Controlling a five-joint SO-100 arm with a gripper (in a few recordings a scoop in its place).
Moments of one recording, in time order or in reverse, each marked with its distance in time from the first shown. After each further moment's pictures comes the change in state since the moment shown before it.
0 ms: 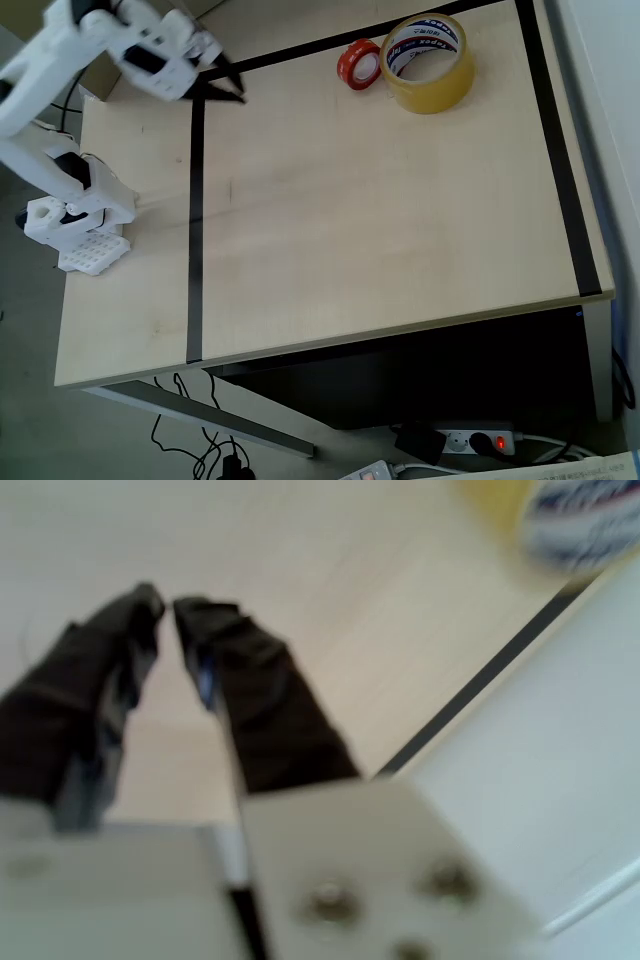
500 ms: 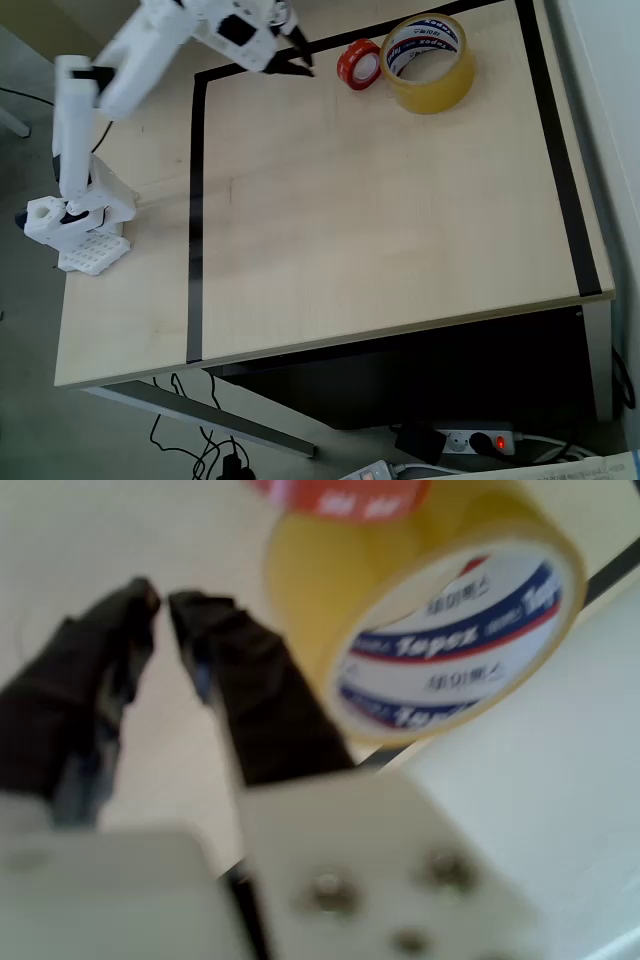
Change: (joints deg) arm -4.7 -47.0 -54.3 7.3 -3.3
